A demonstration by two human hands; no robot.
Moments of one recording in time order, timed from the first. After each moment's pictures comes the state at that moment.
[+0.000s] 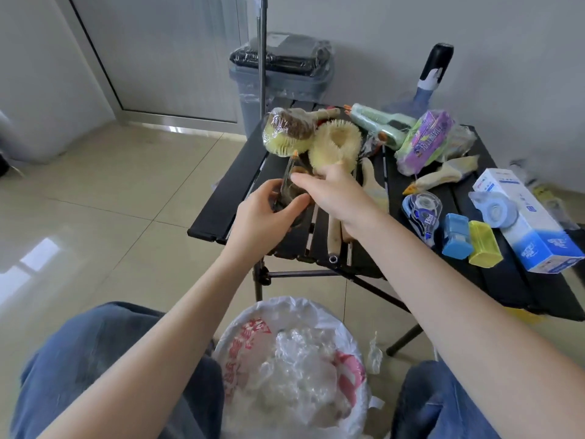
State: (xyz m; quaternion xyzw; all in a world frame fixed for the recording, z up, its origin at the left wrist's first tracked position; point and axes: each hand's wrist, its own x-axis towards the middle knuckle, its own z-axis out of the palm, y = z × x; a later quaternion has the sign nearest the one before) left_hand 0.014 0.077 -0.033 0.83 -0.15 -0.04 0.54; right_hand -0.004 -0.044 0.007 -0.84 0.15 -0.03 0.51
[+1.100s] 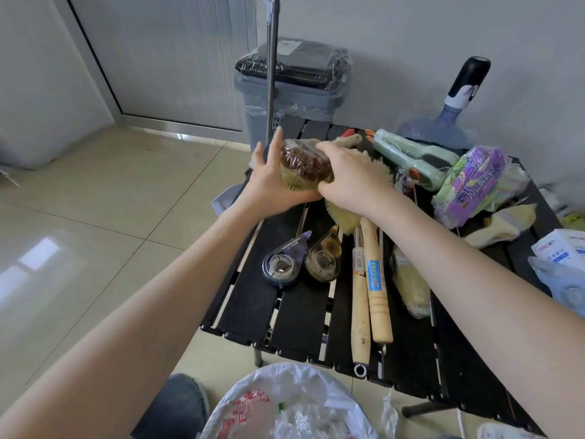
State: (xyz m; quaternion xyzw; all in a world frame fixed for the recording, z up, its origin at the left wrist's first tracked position) left_hand 0.194 0.033 -0.039 0.86 -0.19 -0.07 0.46; right_hand 0.131 -0.101 0.011 -0.99 0.03 -0.06 0.12
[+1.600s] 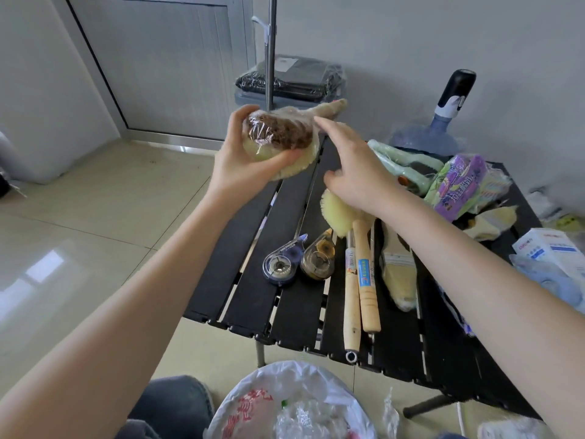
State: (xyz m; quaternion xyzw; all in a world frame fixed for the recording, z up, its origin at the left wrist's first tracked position) left_hand 0.167 0.062 0.018 0.77 -0.18 0.09 0.61; right_hand 0.112 -0.107 0.035 -0.95 -0.07 -0.16 0.27
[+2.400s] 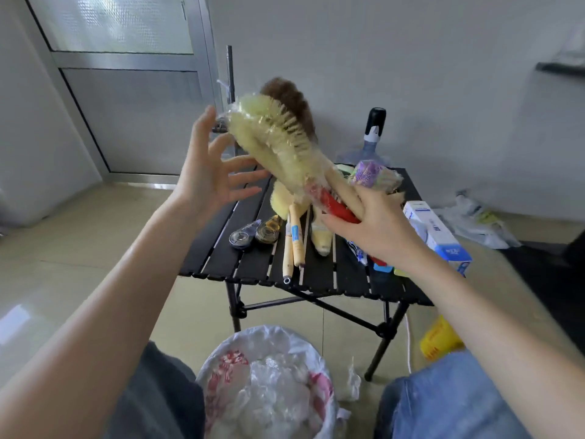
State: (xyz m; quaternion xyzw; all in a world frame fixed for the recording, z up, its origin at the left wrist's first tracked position) left_hand -0.013 0.081 0.109 0.60 -0.17 -0.18 0.76; right_hand -0.129 -0.116 0.070 -0.92 0.05 -0.23 0.33
